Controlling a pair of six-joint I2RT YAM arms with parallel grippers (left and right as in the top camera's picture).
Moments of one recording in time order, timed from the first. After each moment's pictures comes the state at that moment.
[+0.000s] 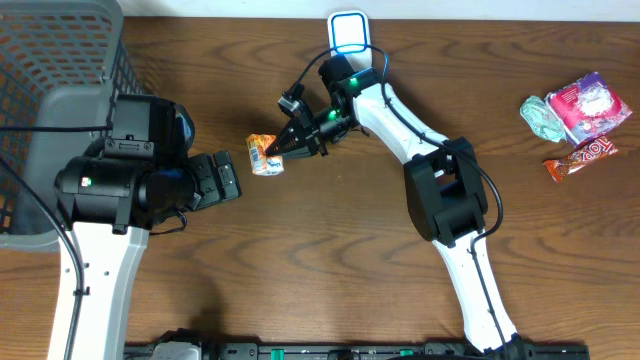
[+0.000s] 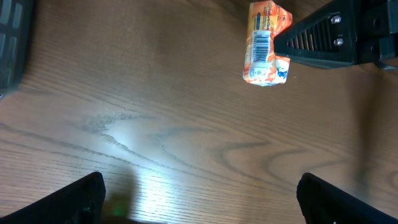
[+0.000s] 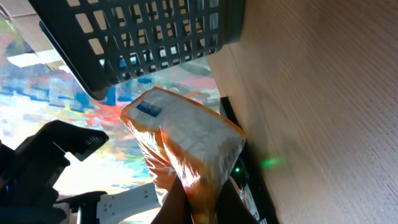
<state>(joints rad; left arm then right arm) -0.09 1.25 1.41 -1.37 0.13 -0.40 0.48 2.52 2.10 -1.02 -1.42 0.23</state>
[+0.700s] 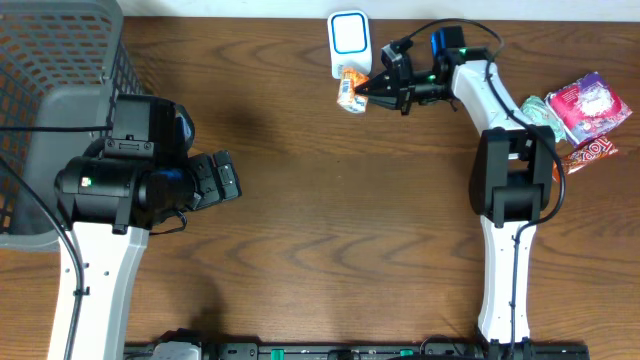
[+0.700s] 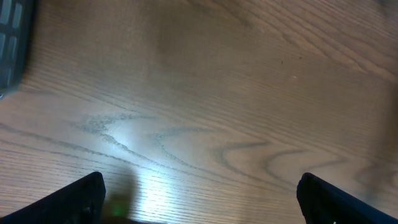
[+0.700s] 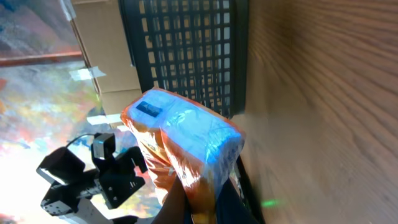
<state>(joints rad) -0.09 1.25 1.41 -1.37 0.13 -0.40 0.09 2.52 2.10 -0.97 -1.52 0.22</state>
